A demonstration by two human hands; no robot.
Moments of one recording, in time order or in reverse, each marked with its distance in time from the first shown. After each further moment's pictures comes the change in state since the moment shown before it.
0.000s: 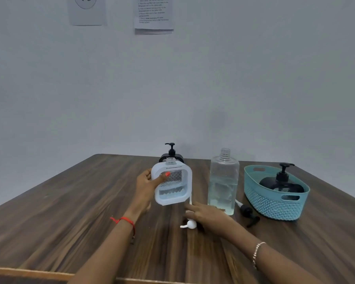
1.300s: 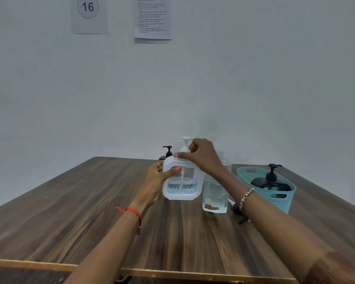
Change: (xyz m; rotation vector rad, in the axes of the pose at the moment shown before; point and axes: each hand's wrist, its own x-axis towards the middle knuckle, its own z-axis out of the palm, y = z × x) left_hand -0.018 0.038 0.034 -0.027 -0.209 -0.001; right_hand 0.039 0.006 -0.143 0.742 0.727 0.479
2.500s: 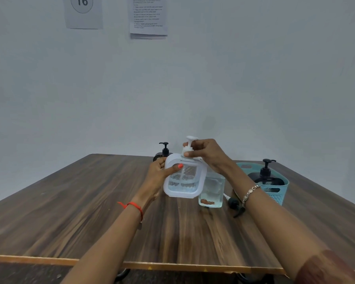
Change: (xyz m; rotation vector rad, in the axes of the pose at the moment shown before) left_hand -0.001 -0.003 0.014 -0.054 -0.053 -0.045; right_hand -0.005 0.020 -0.025 0.417 -0.214 0.221
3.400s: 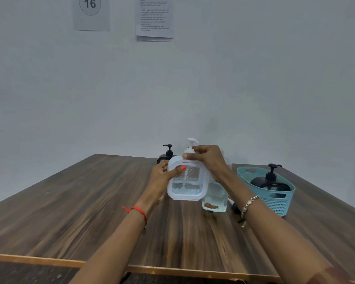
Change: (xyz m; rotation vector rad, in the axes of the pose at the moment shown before) left_hand -0.001 -0.003 -0.003 -0.021 0.082 0.008; right_hand -0.002 0.002 0.020 -0.013 0.189 0.028
